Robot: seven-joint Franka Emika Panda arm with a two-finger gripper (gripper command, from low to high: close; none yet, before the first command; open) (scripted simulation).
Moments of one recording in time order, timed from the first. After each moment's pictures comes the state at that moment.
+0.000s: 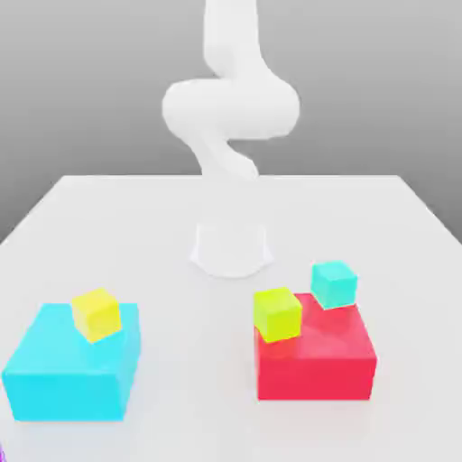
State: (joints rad) arm -0.03 -0.71 0.00 -2.28 -0.01 2.32 0.84
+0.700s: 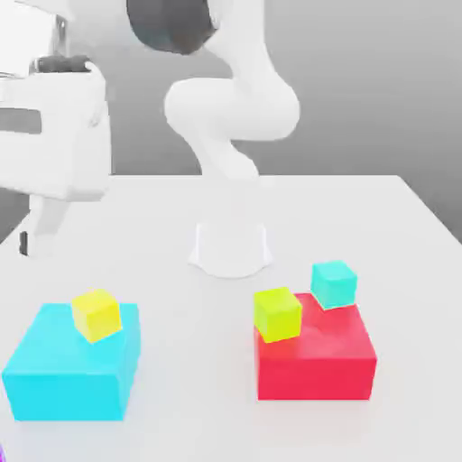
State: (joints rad) arm -0.26 0.06 -0.09 -2.11 -0.01 2.45 1.13
